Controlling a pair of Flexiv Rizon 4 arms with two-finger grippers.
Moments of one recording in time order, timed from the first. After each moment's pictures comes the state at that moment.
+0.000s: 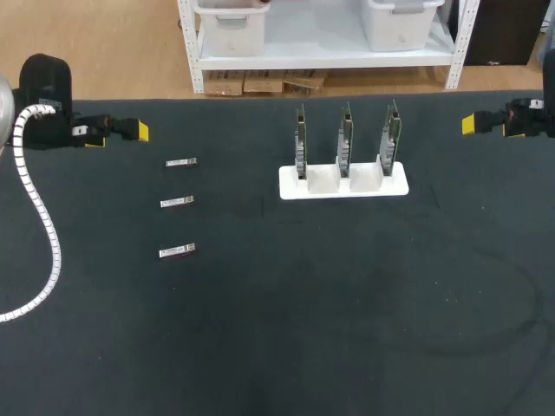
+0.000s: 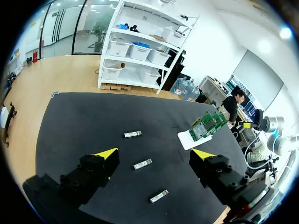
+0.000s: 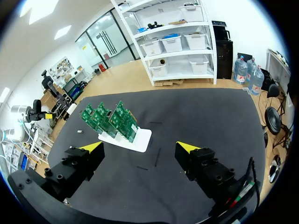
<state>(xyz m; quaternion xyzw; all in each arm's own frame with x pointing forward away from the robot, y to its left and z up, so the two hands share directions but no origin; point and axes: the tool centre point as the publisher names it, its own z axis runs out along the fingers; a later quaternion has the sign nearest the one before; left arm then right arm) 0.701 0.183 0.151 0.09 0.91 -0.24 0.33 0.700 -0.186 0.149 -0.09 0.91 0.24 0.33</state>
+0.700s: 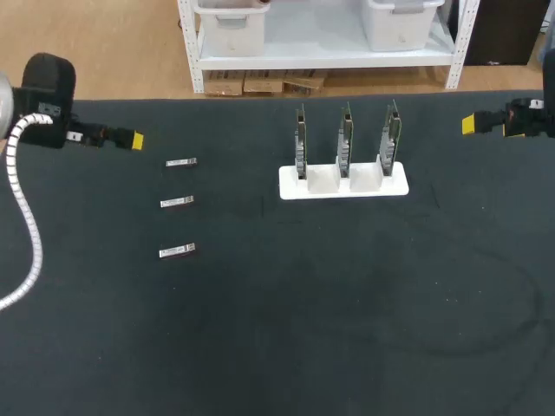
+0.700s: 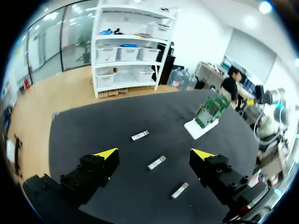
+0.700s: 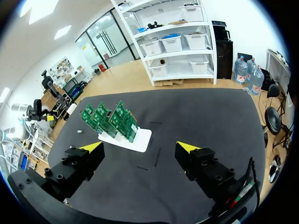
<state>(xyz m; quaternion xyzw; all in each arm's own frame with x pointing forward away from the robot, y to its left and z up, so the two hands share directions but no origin) 0.710 0.199 0.145 0.21 0.90 -0.18 0.33 0.700 -0.186 0.149 -0.09 0.91 0.24 0.33</state>
